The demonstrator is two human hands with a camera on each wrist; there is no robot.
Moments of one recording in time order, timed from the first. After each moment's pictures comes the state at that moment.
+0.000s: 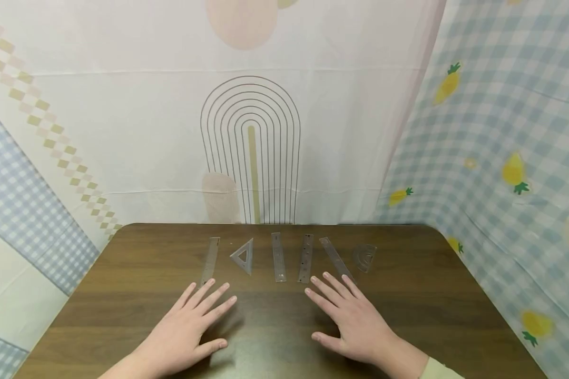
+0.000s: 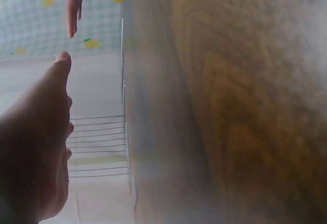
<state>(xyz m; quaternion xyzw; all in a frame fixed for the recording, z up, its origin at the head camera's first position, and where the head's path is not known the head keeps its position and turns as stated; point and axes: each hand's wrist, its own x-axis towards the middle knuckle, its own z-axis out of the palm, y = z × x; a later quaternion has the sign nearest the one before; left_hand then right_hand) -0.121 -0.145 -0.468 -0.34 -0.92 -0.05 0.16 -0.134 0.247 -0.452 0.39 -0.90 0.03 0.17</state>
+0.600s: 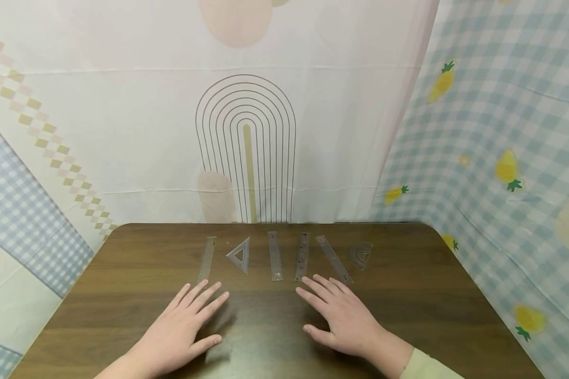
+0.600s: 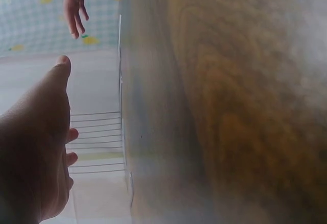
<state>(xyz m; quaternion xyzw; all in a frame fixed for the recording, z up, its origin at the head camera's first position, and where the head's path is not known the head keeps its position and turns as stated) -0.120 -0.146 -0.466 -0.31 -0.94 -0.06 0.12 -0.142 0.238 -0.457 0.41 -0.90 0.05 0.16</state>
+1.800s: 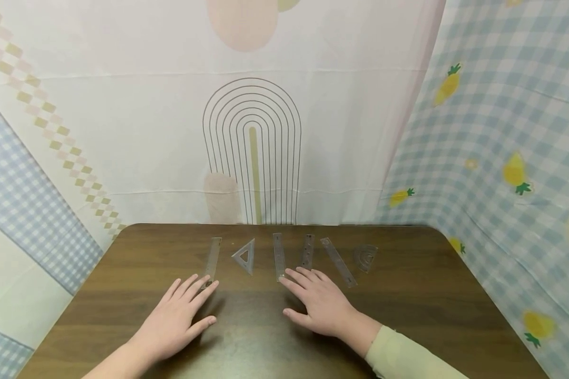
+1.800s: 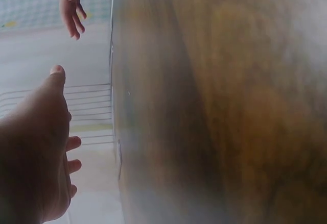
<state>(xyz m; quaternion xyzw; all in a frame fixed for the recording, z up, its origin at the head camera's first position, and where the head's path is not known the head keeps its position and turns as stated) -0.134 -0.166 -0.469 -0.23 -0.97 -0.08 0.09 -0.177 0.193 -0.463 0.39 -0.91 0.06 0.12</state>
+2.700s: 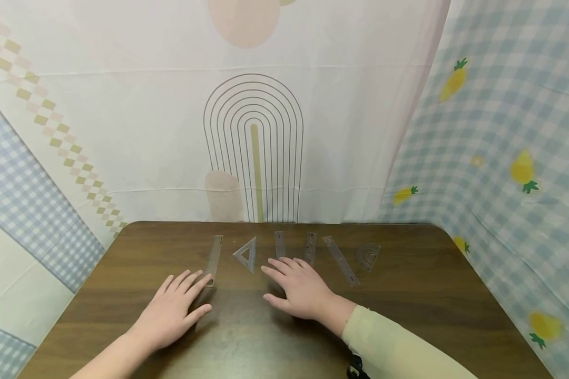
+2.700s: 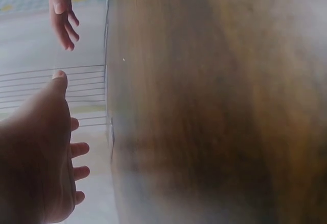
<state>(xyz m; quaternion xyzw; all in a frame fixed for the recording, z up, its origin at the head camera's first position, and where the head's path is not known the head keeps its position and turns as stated) -0.148 -0.179 -0.475 -0.19 -0.98 -0.08 0.08 -0.204 0.149 -0.455 0.39 -0.92 0.06 0.08</state>
